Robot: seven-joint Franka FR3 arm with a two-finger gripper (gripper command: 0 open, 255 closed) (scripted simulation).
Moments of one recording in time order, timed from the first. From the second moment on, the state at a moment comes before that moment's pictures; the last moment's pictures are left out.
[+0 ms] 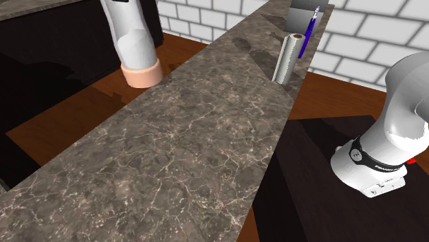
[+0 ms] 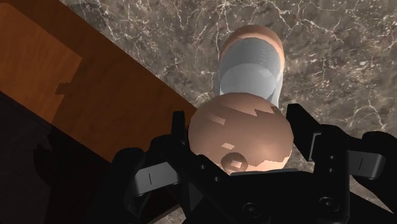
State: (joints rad) arm -0.02 0.08 -0.02 -1.41 -0.24 1.68 -0.15
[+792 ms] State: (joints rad) arm -0.12 -0.25 -0.14 -1.79 -0.24 1.78 -0.34
